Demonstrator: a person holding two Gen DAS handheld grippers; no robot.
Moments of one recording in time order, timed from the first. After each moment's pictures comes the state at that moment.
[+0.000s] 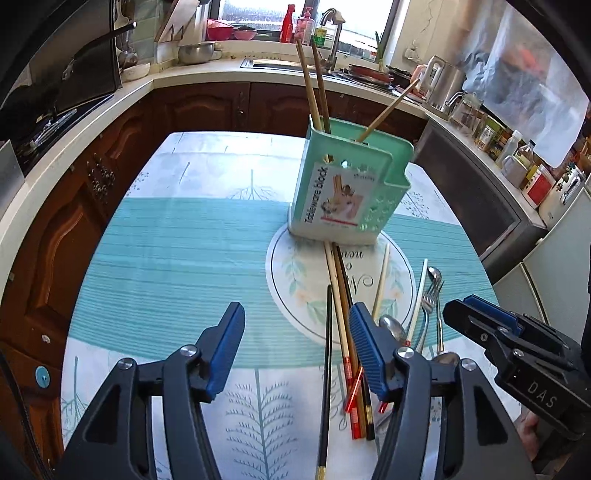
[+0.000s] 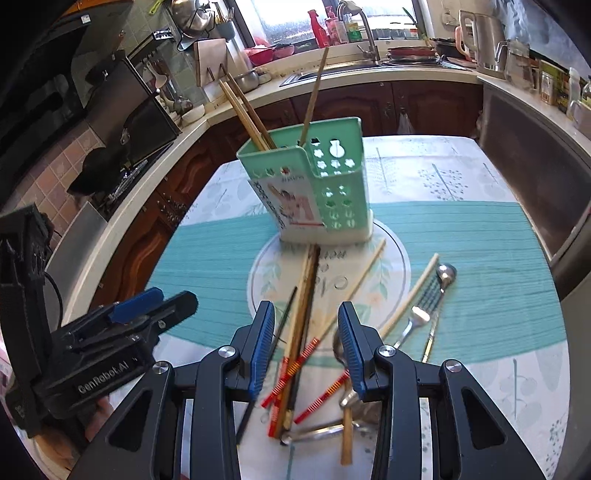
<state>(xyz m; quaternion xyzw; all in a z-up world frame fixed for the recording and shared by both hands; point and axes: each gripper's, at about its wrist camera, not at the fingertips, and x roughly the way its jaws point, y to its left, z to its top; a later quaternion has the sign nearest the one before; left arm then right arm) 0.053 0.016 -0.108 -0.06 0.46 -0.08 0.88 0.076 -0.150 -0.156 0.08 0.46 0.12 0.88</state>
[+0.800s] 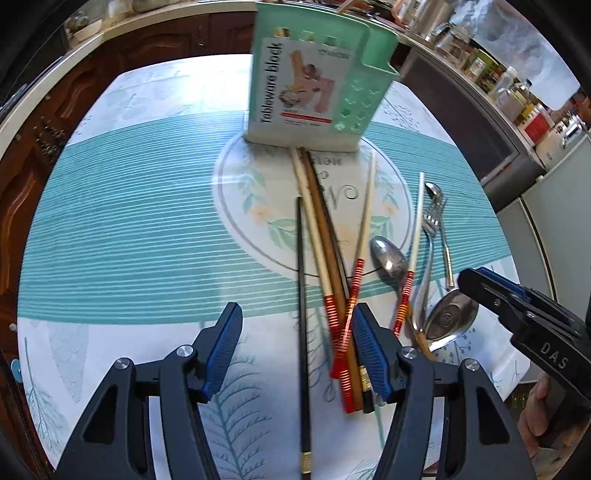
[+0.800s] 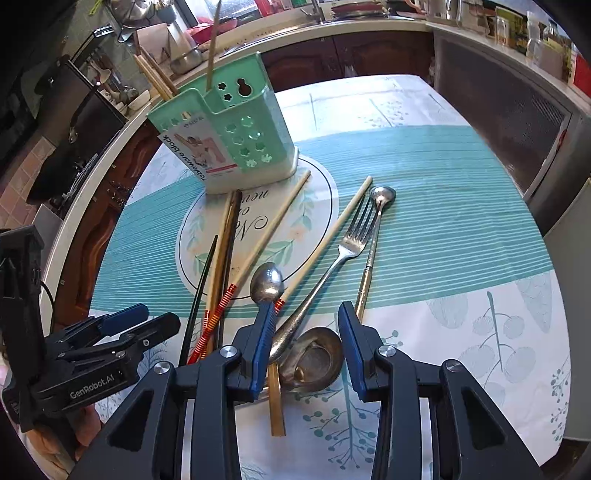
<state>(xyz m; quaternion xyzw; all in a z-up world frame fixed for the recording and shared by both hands) 0.068 -0.023 -0.171 -0.03 0.56 -0.14 0.81 0.071 -0.199 -0.213 0.11 0.53 0.05 0.84</state>
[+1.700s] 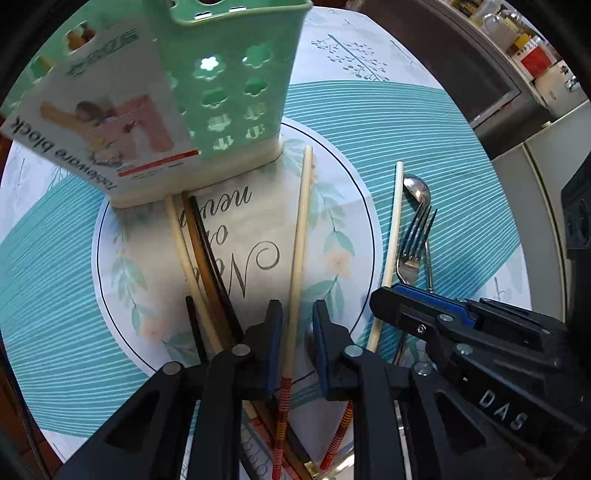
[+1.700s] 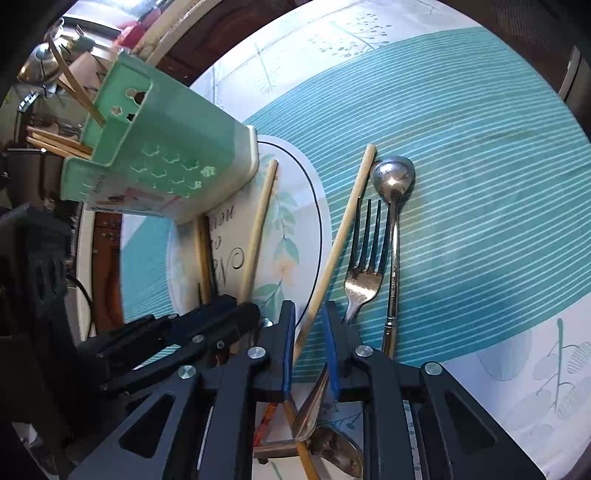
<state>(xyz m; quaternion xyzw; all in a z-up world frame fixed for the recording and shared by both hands) 0.171 -0.122 -0.196 0.07 0.66 -0.19 0.73 0.174 -0.221 -0.270 0.26 0.63 0.04 0.73</state>
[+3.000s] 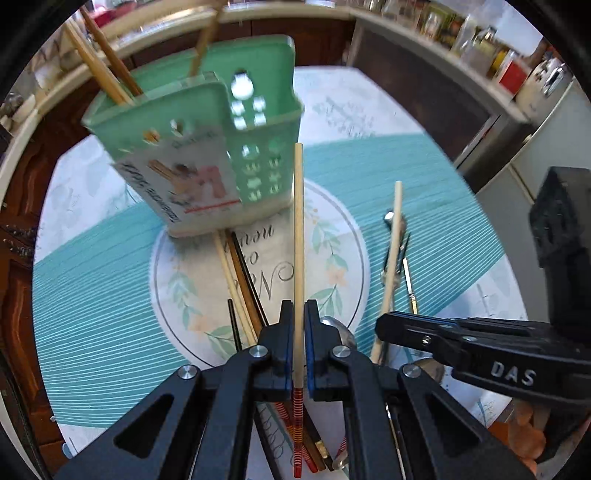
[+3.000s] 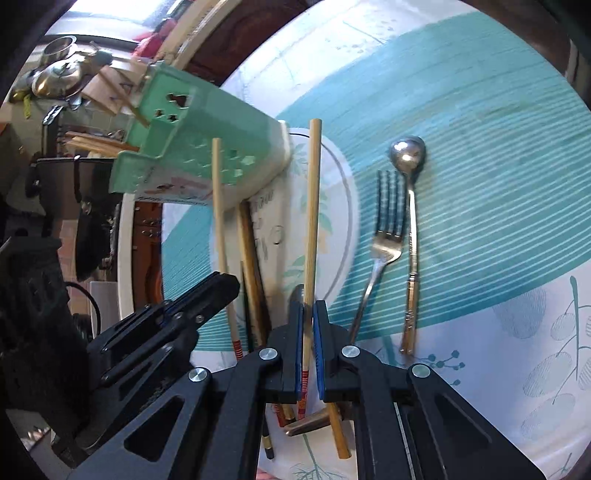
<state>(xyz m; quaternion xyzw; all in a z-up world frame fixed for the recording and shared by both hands) 0.131 -0.124 -0.142 0.07 0.55 -0.19 0.81 0.143 -0.226 -0.255 0.33 0.60 0.12 0.72</state>
